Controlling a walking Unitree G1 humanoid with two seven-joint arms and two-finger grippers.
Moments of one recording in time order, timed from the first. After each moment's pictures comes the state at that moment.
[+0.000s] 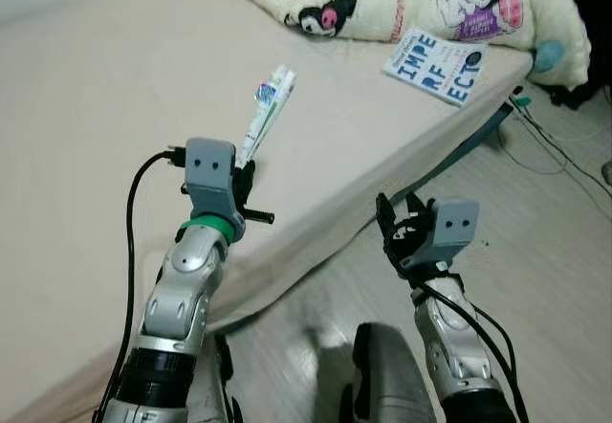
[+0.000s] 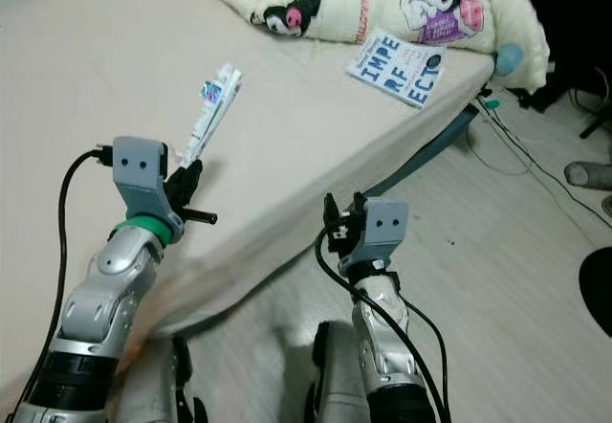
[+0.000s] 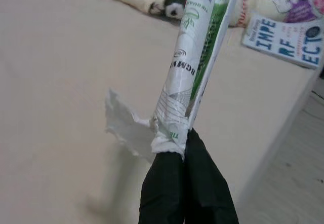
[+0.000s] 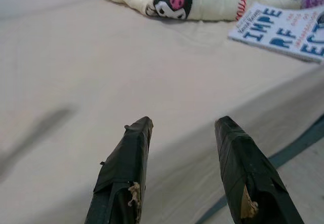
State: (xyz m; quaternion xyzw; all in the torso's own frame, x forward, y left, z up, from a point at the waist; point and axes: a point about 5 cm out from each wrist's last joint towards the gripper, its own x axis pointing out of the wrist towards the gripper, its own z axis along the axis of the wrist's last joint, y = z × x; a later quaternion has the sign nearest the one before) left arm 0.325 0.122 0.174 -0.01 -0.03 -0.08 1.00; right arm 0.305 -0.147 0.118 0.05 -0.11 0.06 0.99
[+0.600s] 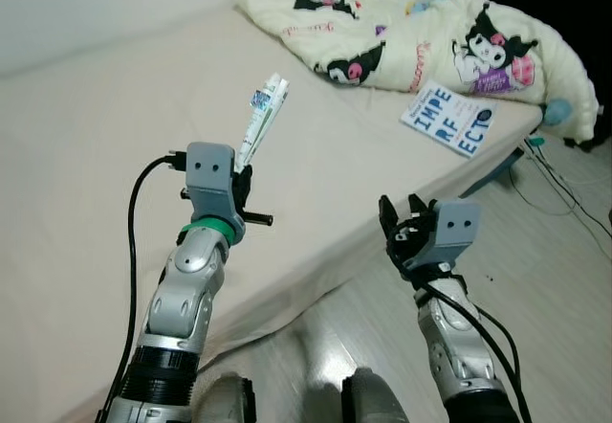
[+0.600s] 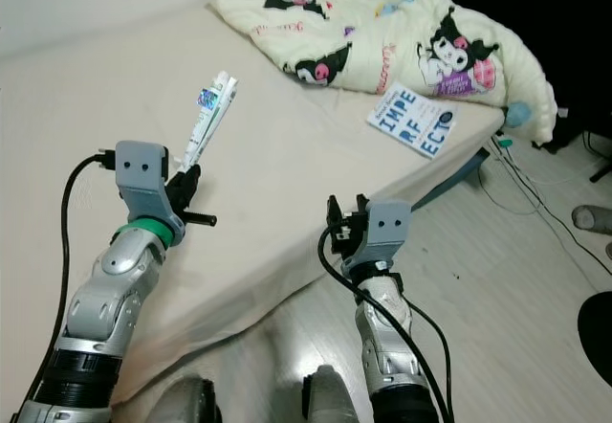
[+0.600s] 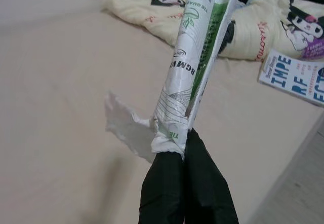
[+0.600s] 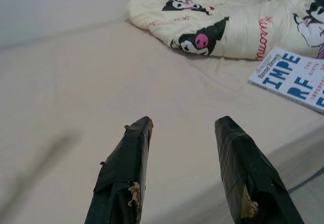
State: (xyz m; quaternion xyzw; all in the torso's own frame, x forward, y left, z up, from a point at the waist) left arm 0.327 0.125 0.168 0.00 -0.02 -0.07 1.00; right arm 0.306 -0.149 0.113 0.05 -0.09 0.06 0.99
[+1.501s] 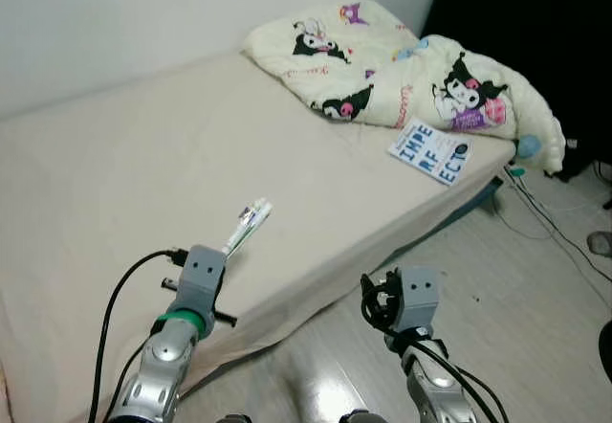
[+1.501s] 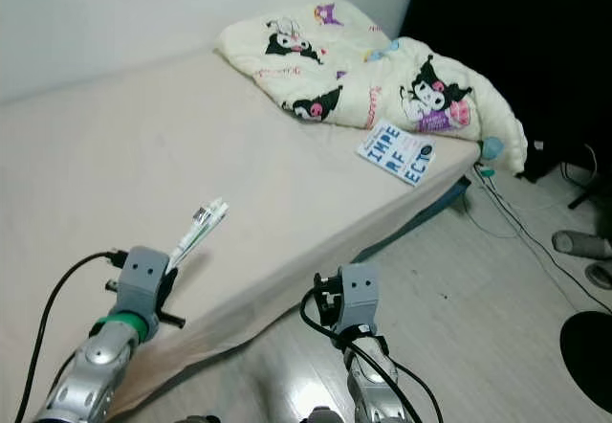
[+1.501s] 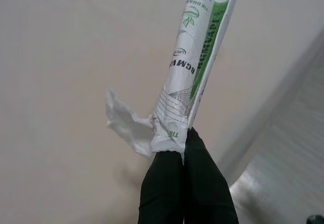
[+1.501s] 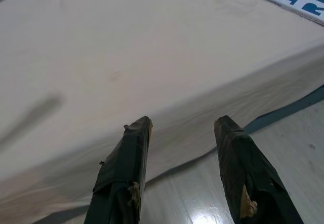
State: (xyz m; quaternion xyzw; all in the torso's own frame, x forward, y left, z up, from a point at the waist) left arm 0.273 0.175 0.027 0.14 0.16 -0.04 0.98; right arm 0.266 -0.140 0.015 0.03 0.08 0.07 0.99
